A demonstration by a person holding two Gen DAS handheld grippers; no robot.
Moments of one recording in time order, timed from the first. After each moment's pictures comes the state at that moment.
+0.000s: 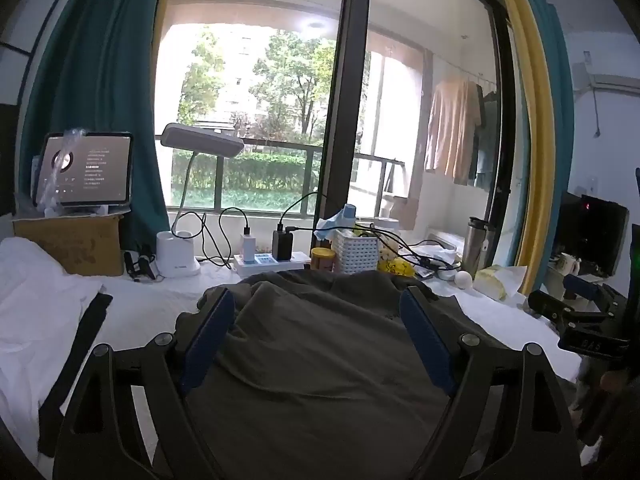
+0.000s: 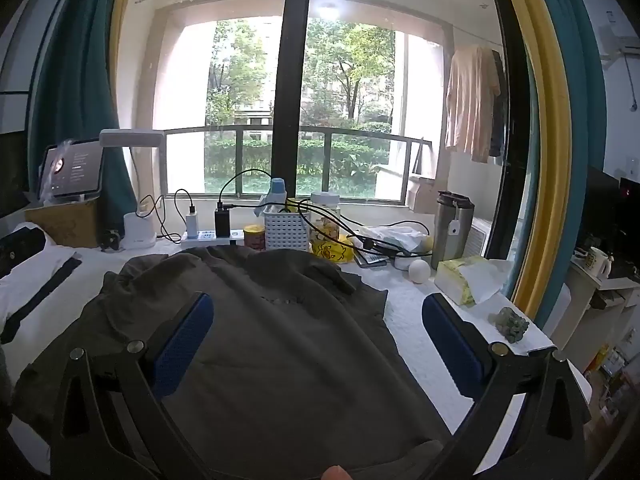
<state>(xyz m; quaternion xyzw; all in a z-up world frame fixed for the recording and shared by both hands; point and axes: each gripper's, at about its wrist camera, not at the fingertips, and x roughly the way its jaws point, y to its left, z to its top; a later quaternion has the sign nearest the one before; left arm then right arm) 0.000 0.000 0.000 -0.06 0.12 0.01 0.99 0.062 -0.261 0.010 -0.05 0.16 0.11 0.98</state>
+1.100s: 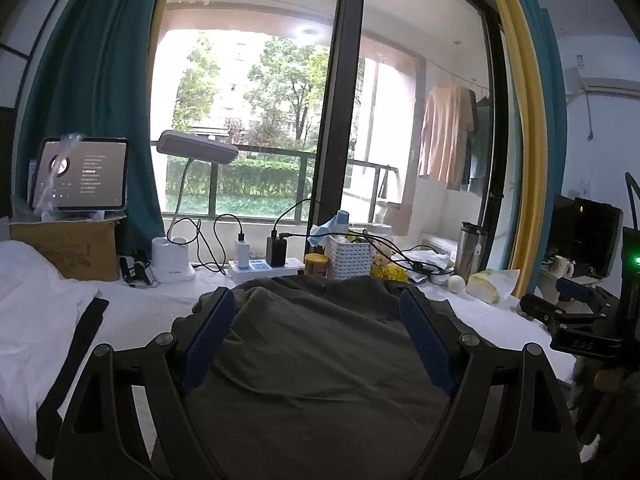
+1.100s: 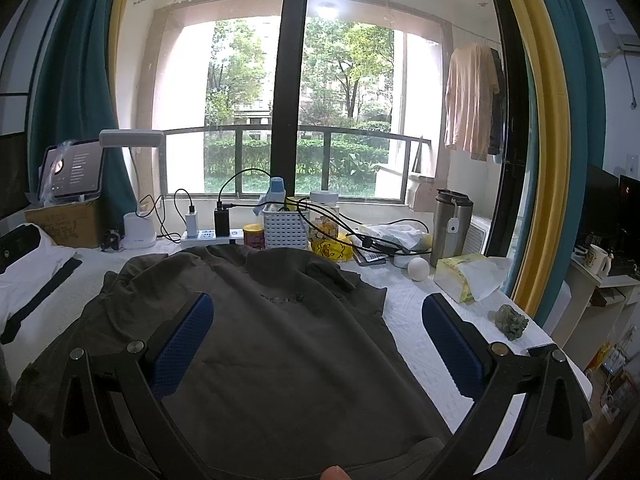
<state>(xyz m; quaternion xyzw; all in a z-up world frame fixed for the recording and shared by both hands) -0.005 0.001 0.002 -0.05 0.10 0.00 0.99 0.060 -0.263 0.009 -0.05 0.16 0.11 0.98</state>
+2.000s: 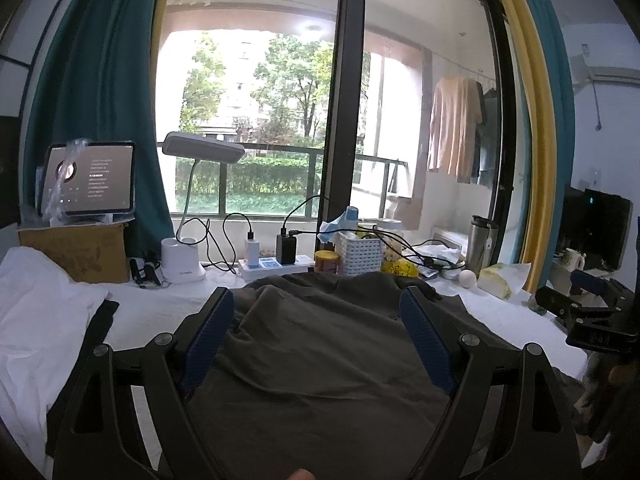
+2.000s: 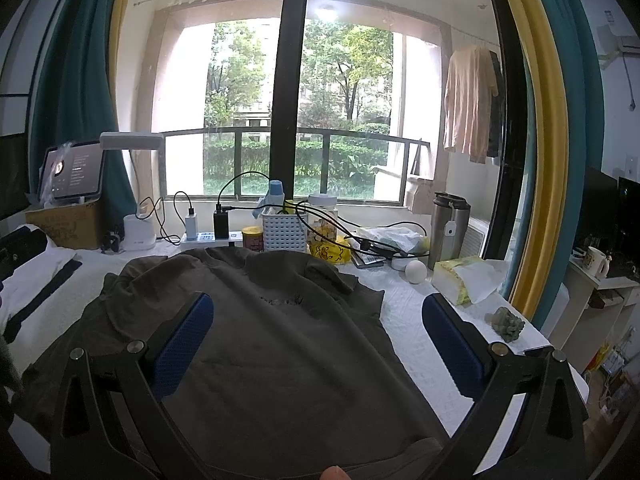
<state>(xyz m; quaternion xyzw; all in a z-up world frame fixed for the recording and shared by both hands) -0.004 -0.004 0.003 -0.03 0.11 0.02 0.99 0.059 -0.268 0.013 -0.04 0.16 0.11 0.98</state>
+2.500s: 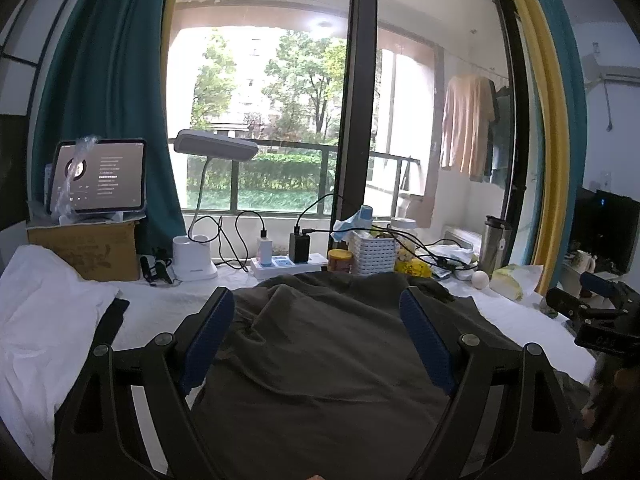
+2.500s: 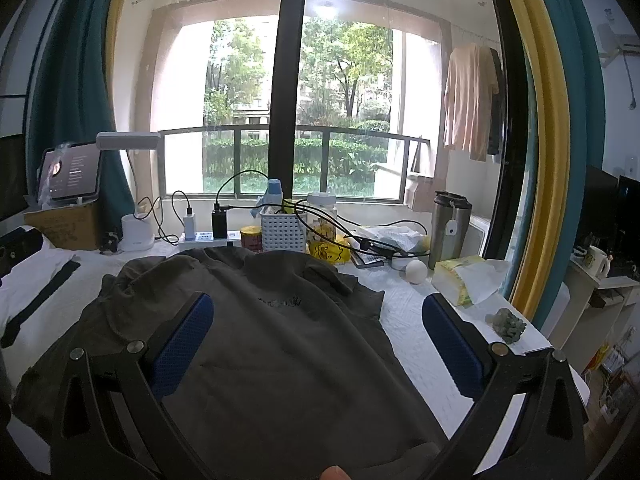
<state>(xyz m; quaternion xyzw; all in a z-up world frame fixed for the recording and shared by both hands) 0.006 0.001 0.005 -0.04 0.12 0.04 0.99 0.070 -0.269 0.016 -0.05 0.17 0.11 0.98</state>
